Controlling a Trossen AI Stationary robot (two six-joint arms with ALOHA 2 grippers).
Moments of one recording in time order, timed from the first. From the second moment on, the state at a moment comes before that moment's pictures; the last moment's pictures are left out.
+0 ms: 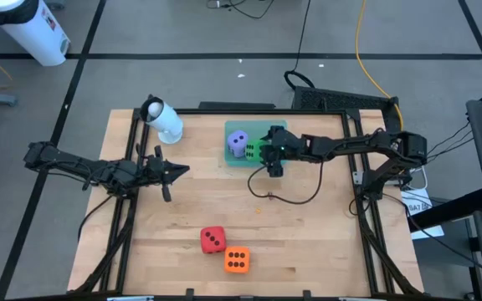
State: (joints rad) left arm -0.24 0.47 0.24 0.11 -0.50 -0.08; right arm -0.25 1.57 0.88 -0.07 0.16 -0.46
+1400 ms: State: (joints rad) left arm -0.24 0.47 0.24 0.11 -0.50 -0.09; right arm -0.21 1.57 0.99 -0.34 0.26 -0.43
